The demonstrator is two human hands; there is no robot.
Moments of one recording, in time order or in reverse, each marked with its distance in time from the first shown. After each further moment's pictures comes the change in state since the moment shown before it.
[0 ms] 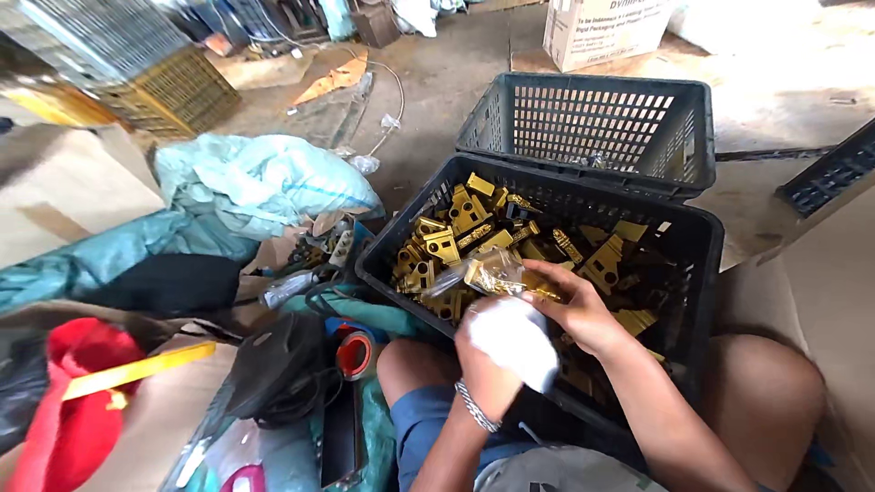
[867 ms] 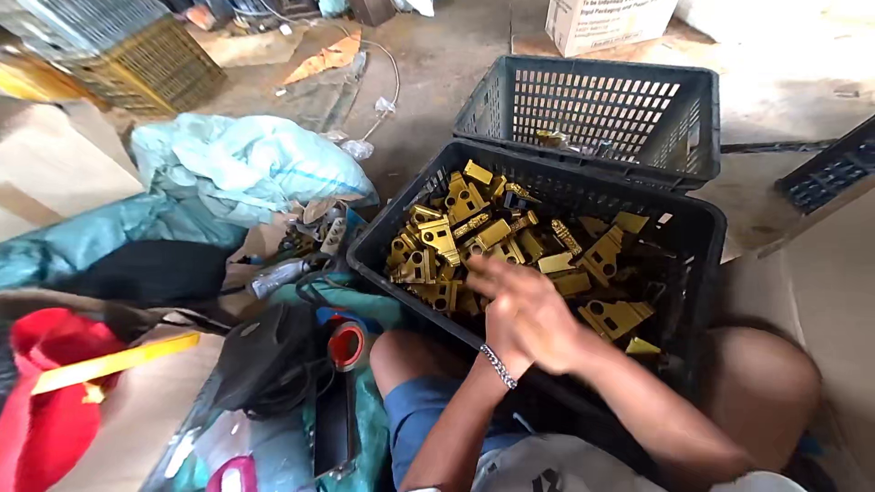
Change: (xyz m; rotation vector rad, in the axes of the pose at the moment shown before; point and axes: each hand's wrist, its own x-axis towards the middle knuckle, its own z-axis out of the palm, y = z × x) left_hand -0.005 -0.022 0.034 0.031 -0.340 -0.241; right_hand 0.001 0.007 0.035 -0.687 -0.053 -0.530
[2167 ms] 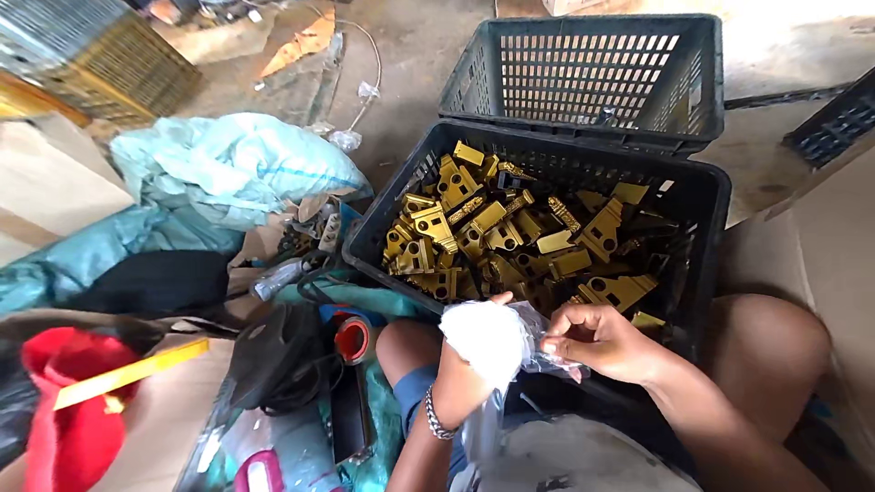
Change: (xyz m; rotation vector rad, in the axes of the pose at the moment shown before) left_hand -0.037 0.010 -0.071 -0.357 -0.066 0.022; right_hand -0.070 0.006 -0.047 0.926 -0.194 0.494
